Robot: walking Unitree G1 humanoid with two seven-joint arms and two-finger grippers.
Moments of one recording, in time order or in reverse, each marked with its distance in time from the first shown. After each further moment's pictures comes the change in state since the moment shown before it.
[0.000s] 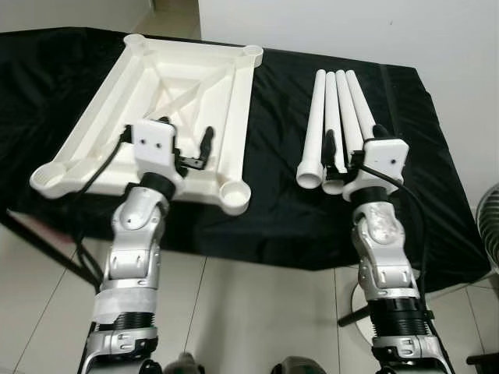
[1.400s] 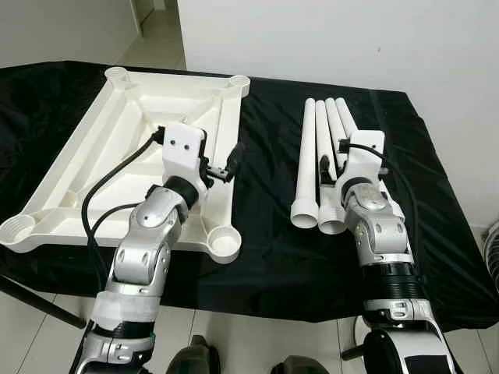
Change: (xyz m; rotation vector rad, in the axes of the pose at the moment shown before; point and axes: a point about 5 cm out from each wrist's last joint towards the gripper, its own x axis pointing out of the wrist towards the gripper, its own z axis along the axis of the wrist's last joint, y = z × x) left arm -0.008 -0.049 0.003 -0.107 0.175 -0.330; right arm 0.019 0.000 -0.041 0.047 0.630 -0.086
